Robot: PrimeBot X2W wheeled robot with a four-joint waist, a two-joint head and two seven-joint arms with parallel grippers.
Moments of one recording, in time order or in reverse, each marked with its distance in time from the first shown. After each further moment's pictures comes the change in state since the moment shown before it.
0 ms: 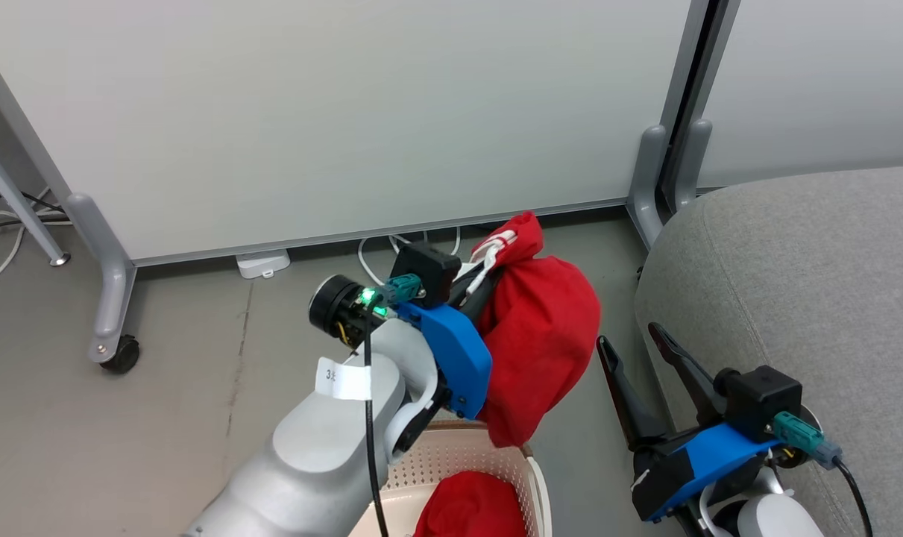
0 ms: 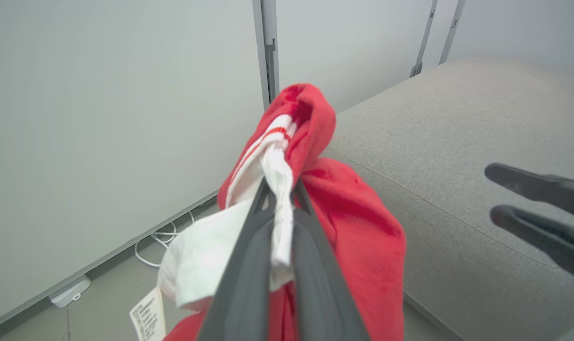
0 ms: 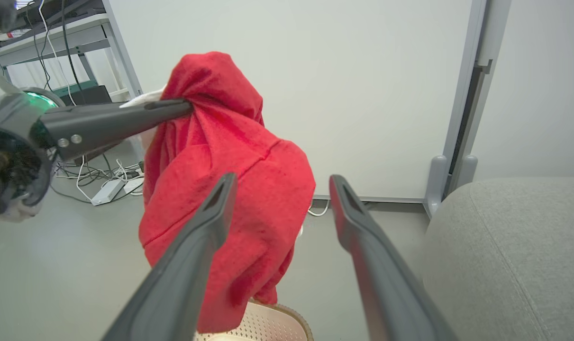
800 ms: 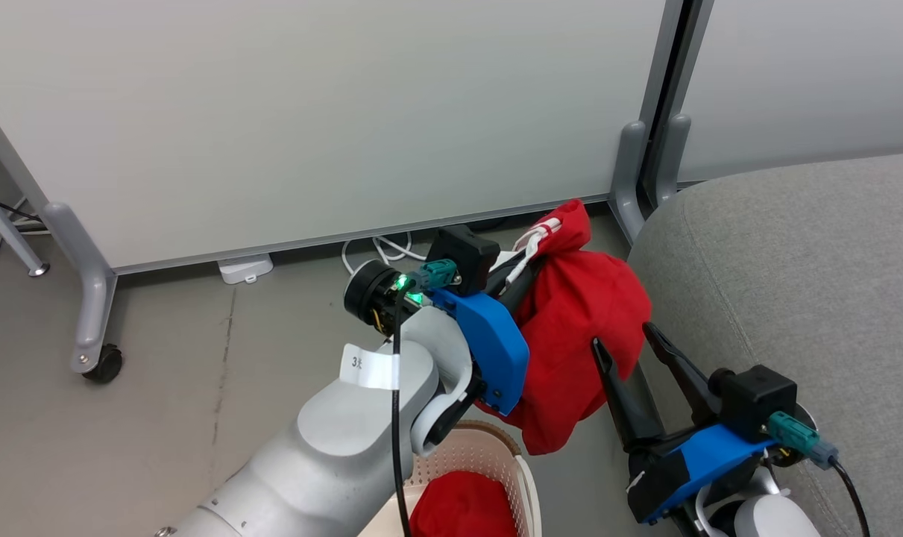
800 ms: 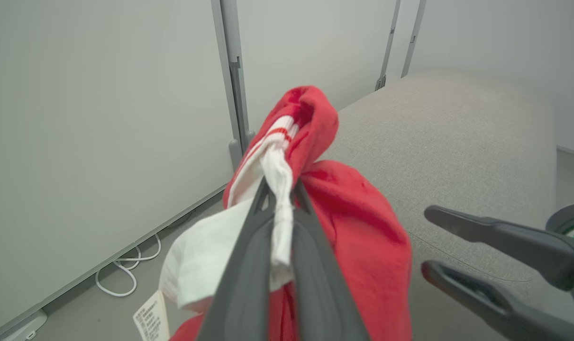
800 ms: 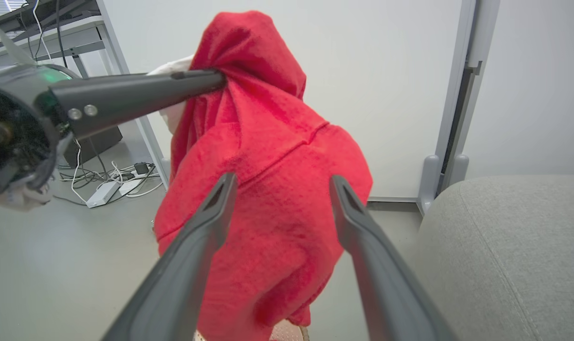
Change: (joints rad) left arm -0.098 0.000 -0.185 -0.056 -0.200 0.064 -0.017; right arm 0.003 0.000 0.012 -0.017 0.000 0.000 0.009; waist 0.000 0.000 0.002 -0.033
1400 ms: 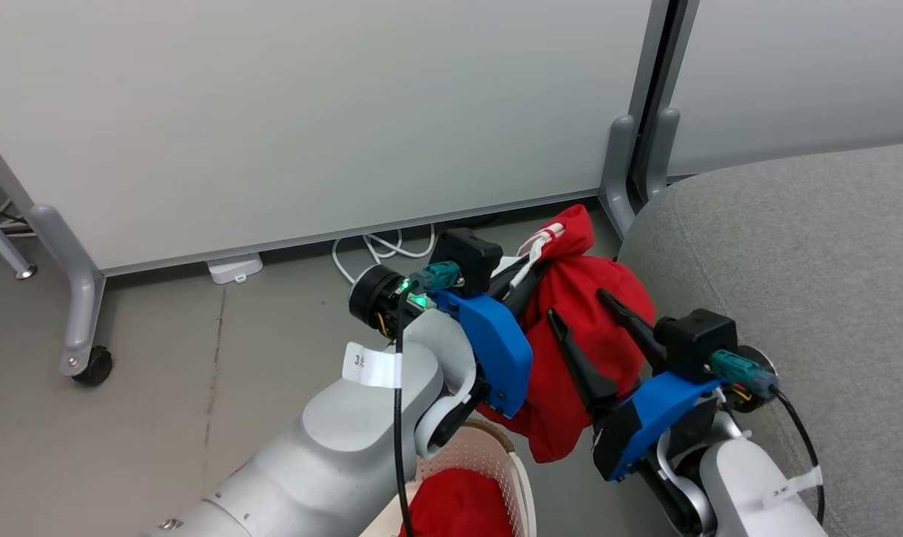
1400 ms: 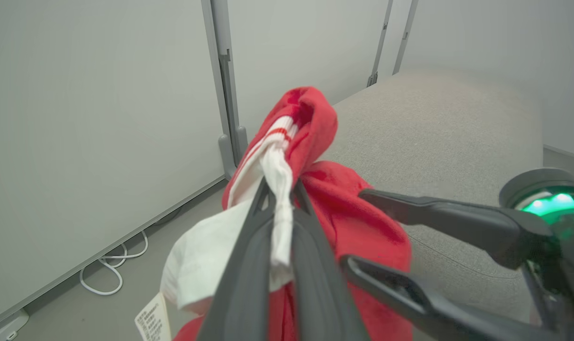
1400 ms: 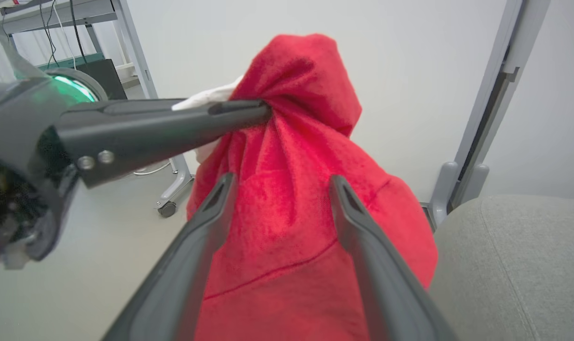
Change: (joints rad) left arm -0.025 0.000 -0.075 0.030 -0.086 0.012 -0.030; right arm -0.148 0.000 0.075 0.075 0.002 0.000 0.096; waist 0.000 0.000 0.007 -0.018
